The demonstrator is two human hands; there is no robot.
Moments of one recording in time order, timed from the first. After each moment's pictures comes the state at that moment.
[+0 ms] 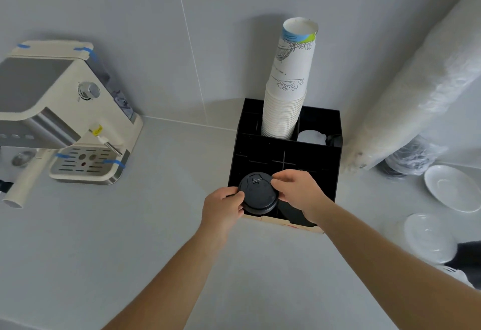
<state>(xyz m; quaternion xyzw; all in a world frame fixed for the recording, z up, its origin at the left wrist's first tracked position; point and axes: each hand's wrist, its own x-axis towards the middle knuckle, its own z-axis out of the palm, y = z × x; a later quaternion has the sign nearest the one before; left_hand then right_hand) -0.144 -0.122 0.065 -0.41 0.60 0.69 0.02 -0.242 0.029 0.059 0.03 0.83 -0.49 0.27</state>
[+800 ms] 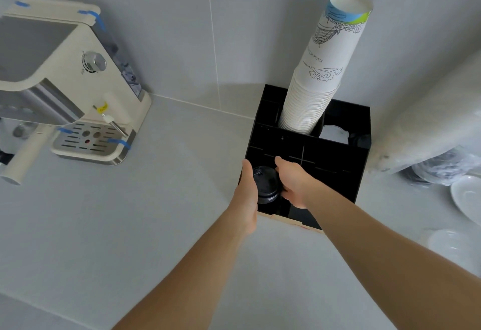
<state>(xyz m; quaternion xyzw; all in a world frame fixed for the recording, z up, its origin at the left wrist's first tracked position) -0.187 -0.111 0.046 -0.43 0.46 0.77 0.13 -0.277 -0.030 0.029 0.20 0.73 -0.51 0.42</state>
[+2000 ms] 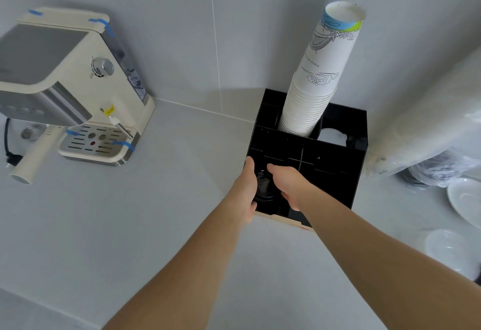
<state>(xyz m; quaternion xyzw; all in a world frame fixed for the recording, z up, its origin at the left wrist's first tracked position) -0.189 -0.121 0.070 -0.45 0.48 0.74 0.15 -0.258 -0.037 0.054 0.18 0.76 -0.48 0.40</state>
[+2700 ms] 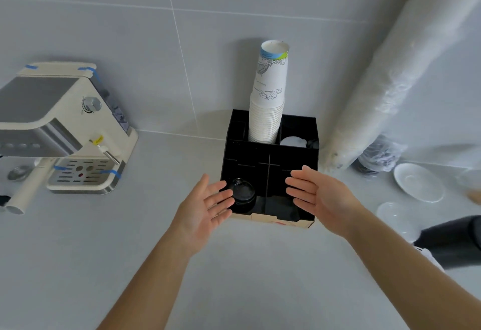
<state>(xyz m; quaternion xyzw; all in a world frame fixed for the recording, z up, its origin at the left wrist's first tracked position) -0.100 -0.141 0.117 -0.33 0.46 0.82 0.07 -0.190 0.091 0.146 0.13 0.65 -0.68 0.31</state>
